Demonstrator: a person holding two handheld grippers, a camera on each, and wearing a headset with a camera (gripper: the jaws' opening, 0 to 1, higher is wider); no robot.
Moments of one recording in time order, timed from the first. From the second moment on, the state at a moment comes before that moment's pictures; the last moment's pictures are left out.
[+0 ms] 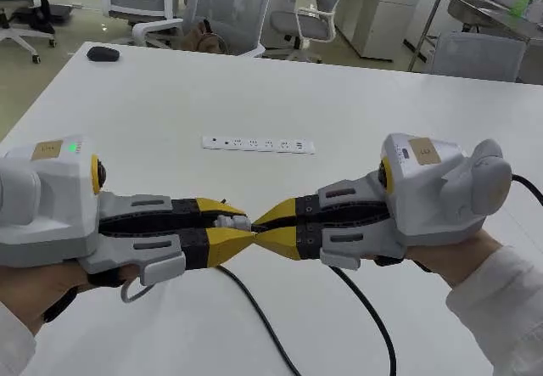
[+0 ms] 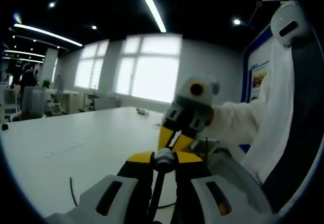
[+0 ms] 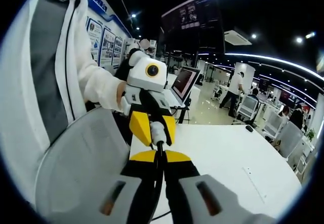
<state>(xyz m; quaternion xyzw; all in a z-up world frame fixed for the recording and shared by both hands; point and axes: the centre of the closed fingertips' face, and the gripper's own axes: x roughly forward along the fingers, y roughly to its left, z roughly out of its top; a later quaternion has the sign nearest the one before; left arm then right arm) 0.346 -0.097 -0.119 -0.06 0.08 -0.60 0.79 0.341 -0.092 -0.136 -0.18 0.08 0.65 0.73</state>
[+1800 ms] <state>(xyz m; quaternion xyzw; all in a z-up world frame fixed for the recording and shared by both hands) 0.353 -0.078 -0.120 -0.06 0.08 -0.58 0.81 0.363 -0.144 -0.200 -0.19 0.16 0.59 0.77</state>
